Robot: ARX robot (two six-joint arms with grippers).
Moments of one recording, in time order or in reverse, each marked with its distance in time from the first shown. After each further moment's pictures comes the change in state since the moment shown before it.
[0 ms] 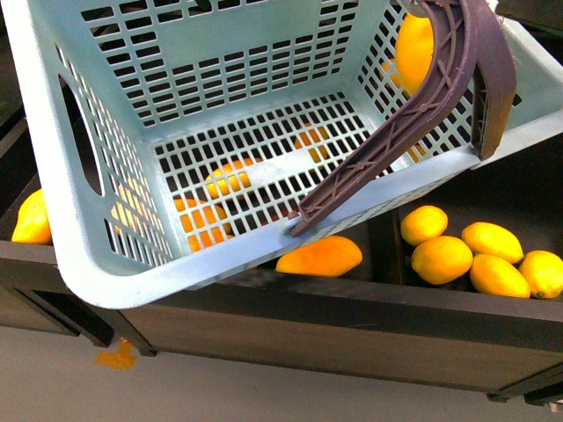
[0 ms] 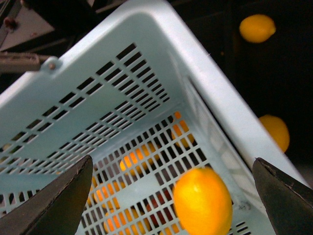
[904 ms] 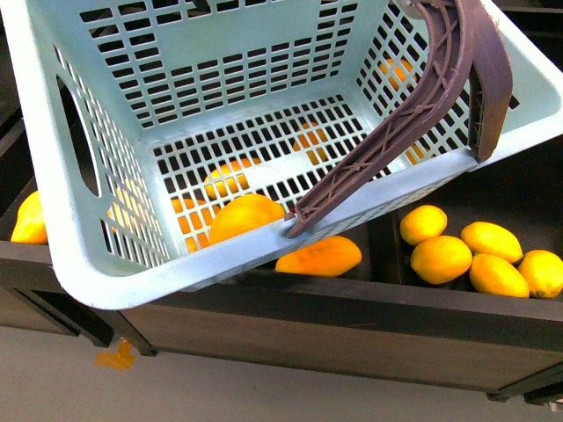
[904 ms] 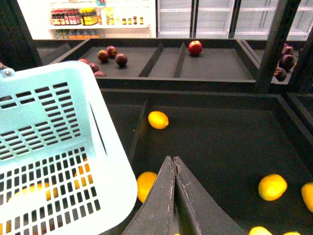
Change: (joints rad) left arm 0.000 0.000 -0.002 0.000 -0.001 0.002; right arm -0.229 -0.531 -0.712 0.575 0.049 -0.426
